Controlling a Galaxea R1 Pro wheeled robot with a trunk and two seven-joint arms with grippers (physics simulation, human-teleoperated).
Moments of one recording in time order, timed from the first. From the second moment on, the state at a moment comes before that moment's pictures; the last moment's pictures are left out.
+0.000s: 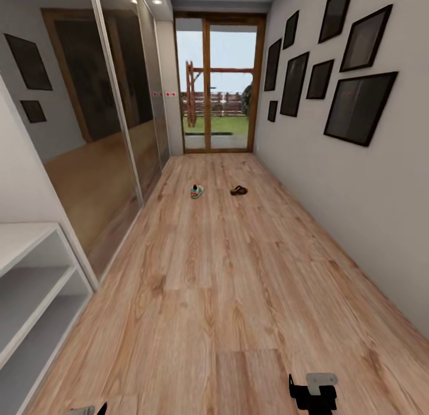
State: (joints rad) left arm -0.18 0.17 0.41 -0.37 0.02 -0.46 -0.42; right arm -0.46 -0.04 0.04 -0.03 0.11 -0.56 -0.25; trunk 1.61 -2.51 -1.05
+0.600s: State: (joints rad) left arm -0.18 0.17 0.41 -0.37 0.02 -0.46 -0.42; right arm -0.46 -0.03 0.04 -0.03 0.11 -0.56 -0.25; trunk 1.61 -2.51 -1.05
